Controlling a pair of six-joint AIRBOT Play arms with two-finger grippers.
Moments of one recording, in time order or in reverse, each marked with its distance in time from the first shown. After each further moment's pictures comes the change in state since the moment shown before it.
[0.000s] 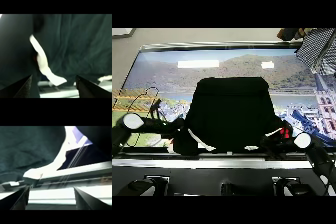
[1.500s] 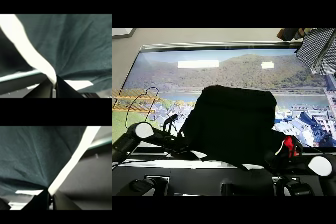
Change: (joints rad) left arm -0.134 0.034 -0.056 0.003 -0.187 0.044; right arm 0.038 0.414 -0.006 0.000 0.400 0.374
